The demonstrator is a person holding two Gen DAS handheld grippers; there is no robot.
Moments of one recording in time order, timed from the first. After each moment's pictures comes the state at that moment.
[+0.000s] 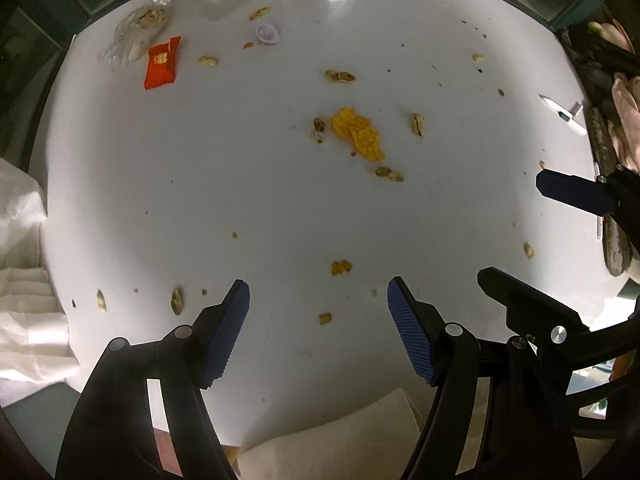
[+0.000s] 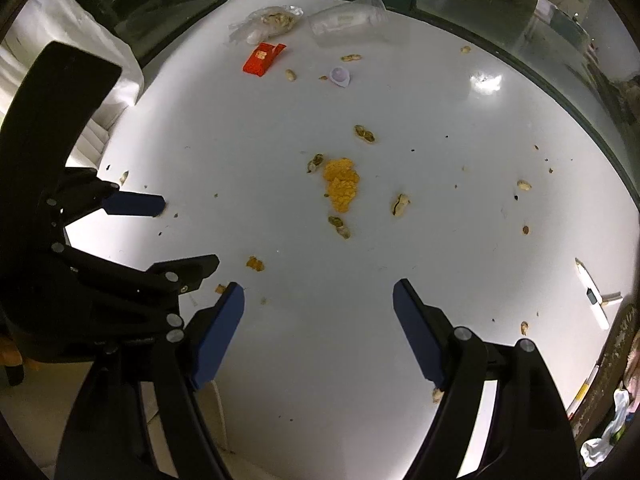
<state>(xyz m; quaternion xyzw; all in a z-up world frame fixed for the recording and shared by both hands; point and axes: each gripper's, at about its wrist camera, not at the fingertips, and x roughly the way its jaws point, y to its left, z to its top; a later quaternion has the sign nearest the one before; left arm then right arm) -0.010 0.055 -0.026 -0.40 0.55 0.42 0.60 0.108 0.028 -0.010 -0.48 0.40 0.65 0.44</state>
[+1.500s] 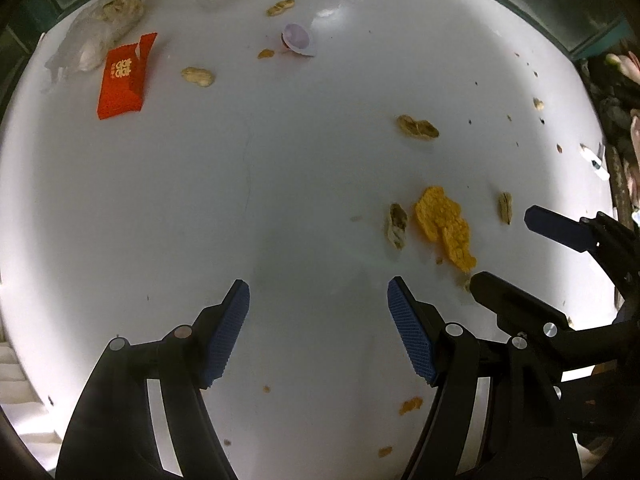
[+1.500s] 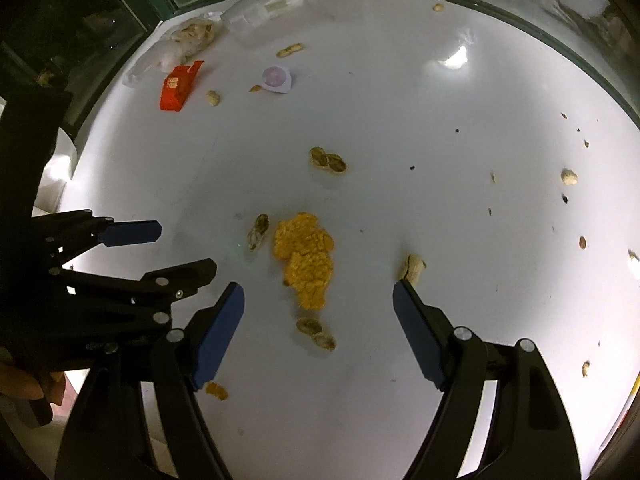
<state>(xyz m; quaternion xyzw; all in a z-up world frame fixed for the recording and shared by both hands) -0.039 0.157 -0.114 -0.42 0.51 0.41 0.63 0.107 0.115 -0.105 -0.42 0.46 0.61 0.49</state>
